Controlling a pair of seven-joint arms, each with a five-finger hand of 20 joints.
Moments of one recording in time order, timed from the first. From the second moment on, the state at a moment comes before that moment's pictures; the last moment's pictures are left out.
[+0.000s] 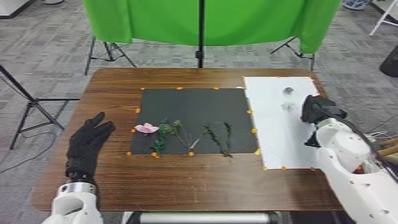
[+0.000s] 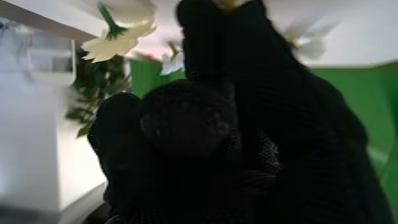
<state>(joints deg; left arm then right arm) 122.6 -71.9 -93.7 -117.2 56.2 16.2 10.0 -88.3 -54.7 80.1 -93.3 -143.0 -6.6 22.4</state>
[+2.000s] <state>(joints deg) 119.3 -69.9 -90.6 -116.5 55.3 18.5 9.9 -60.7 -90.8 49.2 -71.0 -154.7 -9.9 4.3</state>
